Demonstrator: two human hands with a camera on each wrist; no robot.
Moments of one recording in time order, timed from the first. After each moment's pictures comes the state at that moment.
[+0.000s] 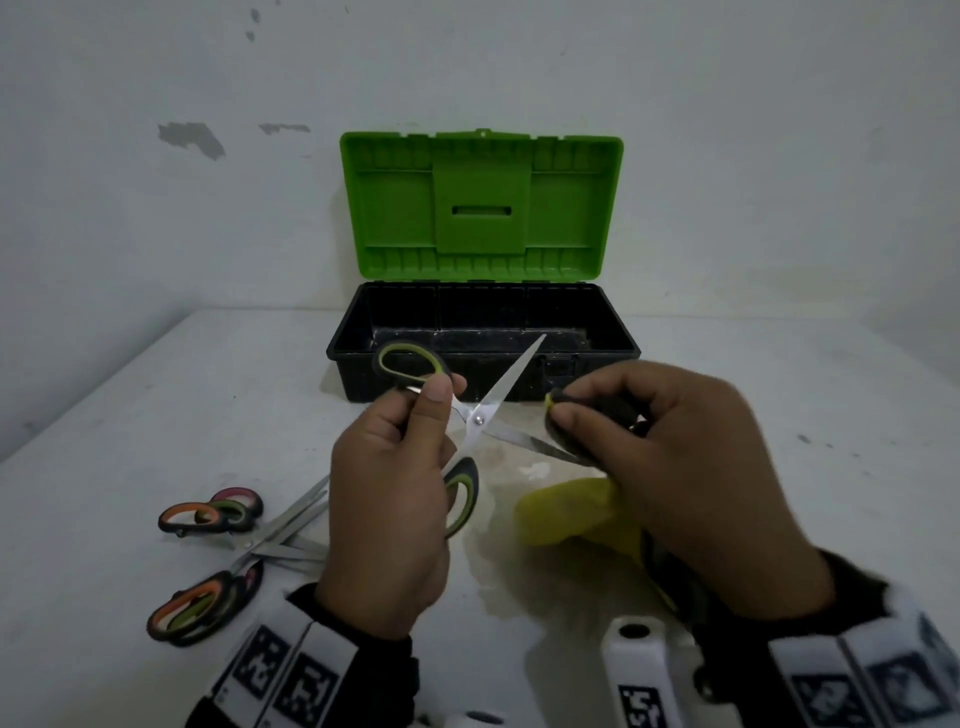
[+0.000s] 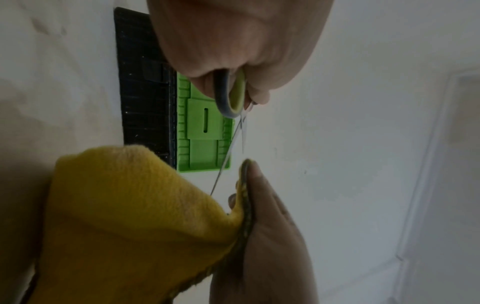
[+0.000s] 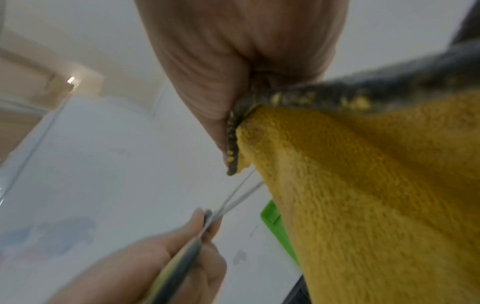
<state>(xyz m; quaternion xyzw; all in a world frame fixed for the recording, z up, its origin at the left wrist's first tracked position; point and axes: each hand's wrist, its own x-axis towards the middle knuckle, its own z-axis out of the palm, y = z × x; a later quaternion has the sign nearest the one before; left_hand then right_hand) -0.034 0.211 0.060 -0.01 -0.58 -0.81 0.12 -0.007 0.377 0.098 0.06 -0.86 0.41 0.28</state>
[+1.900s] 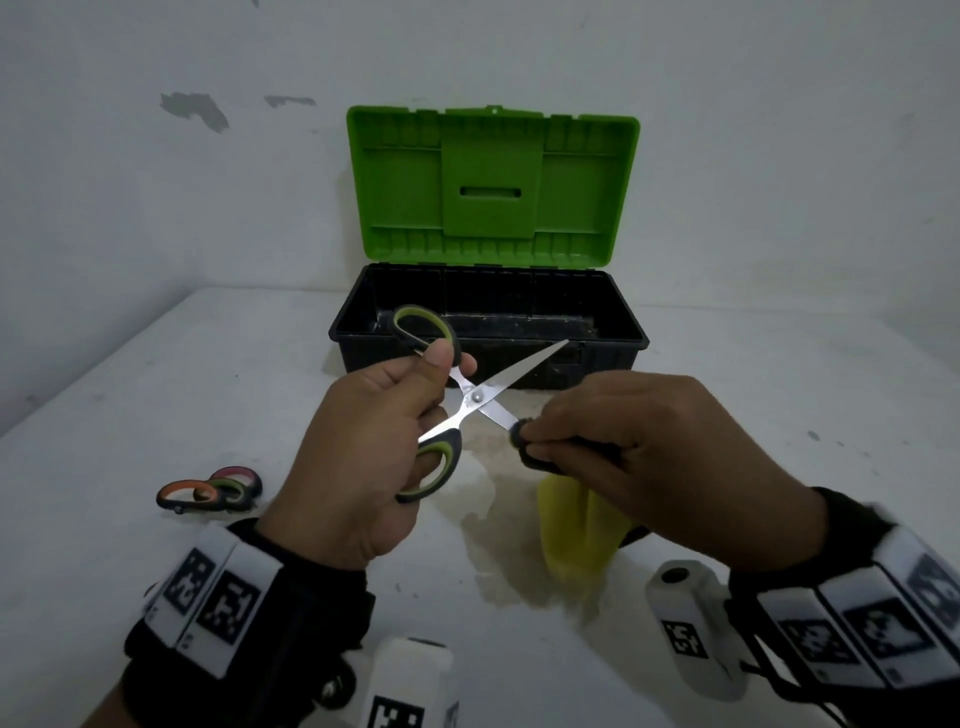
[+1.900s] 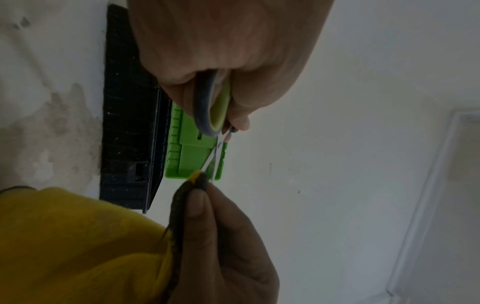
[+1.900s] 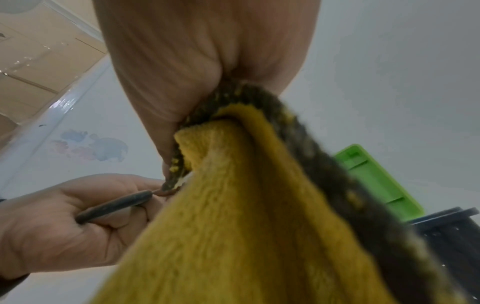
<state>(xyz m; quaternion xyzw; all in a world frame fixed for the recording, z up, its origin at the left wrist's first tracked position) -0.051 0.191 0.080 -0.02 -0.59 -0.81 -0.03 -0.027 0.392 0.093 0.35 -0.87 0.24 0.24</state>
